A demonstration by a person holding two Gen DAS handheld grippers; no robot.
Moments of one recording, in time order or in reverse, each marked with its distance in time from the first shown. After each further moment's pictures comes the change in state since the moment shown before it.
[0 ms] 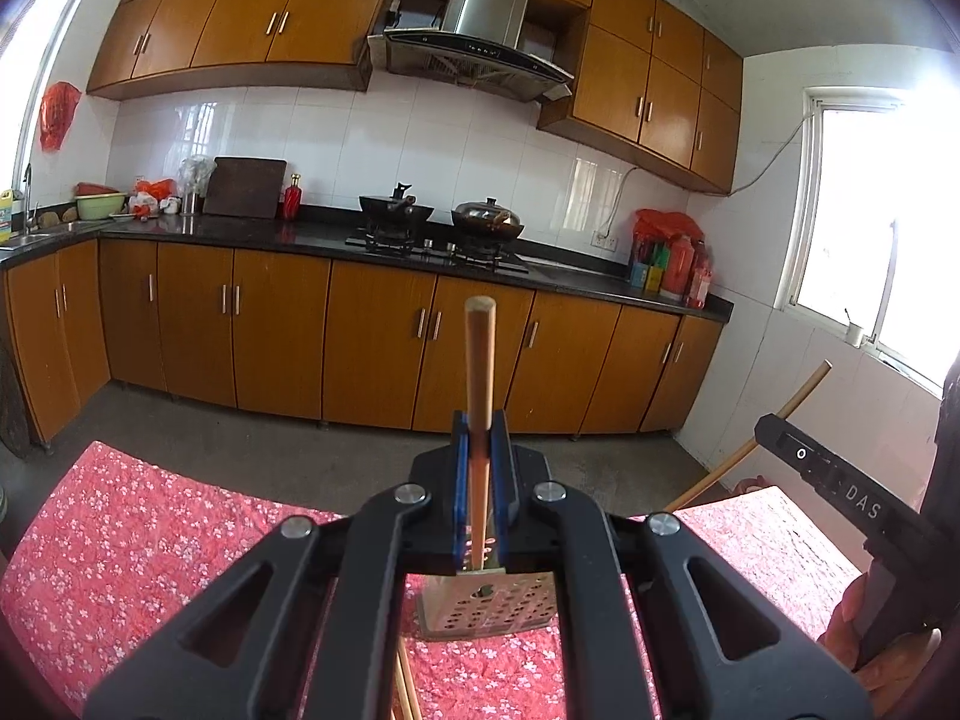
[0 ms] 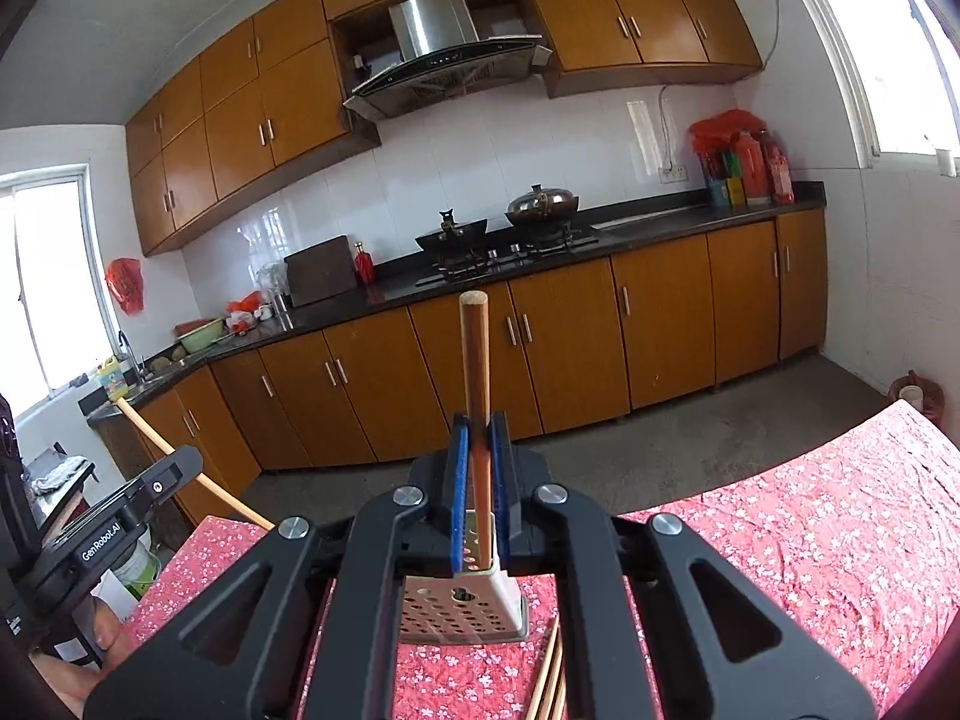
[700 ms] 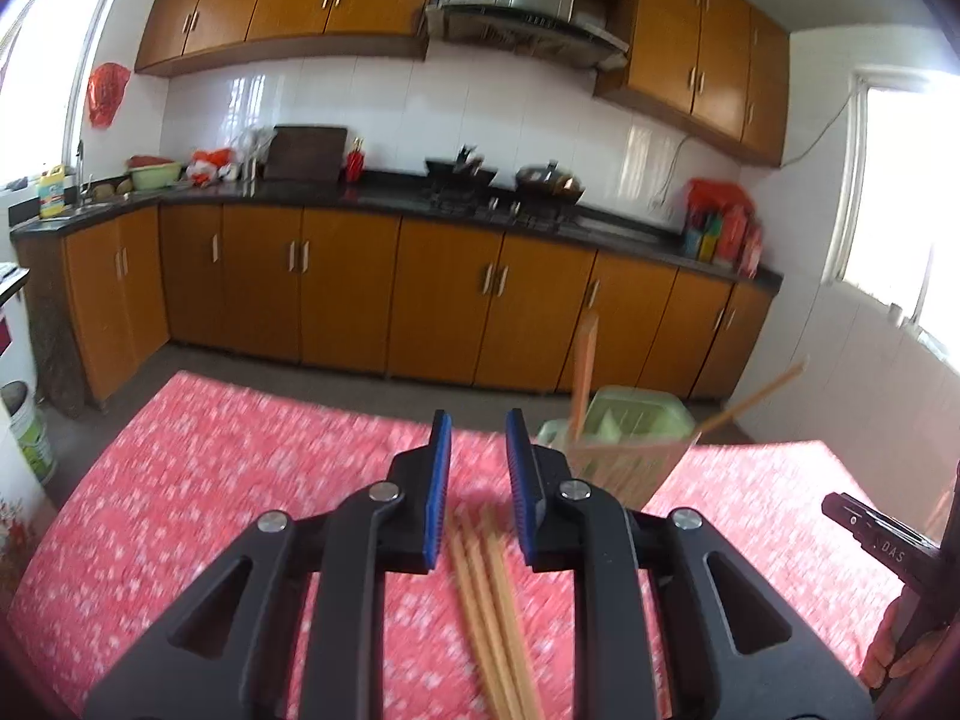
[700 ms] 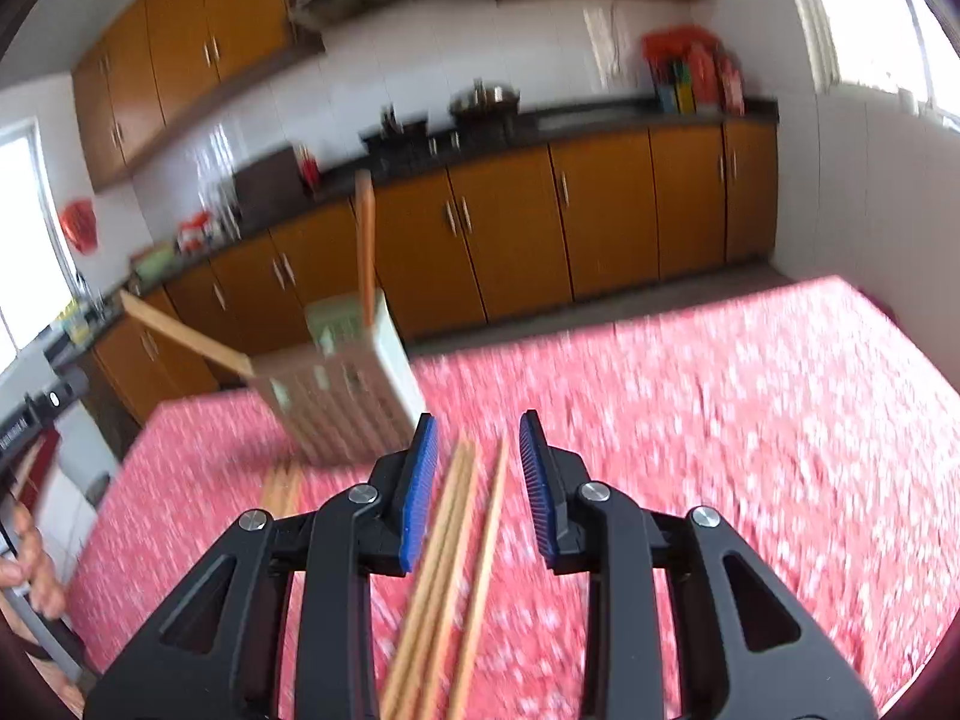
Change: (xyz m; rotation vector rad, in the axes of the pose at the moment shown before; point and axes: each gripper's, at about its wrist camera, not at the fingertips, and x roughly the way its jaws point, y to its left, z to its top) left arm -0.065 0.055 -0.065 -0.016 0.105 0.147; right arm -0.030 -0.050 -0.097 0.016 0.293 -0.134
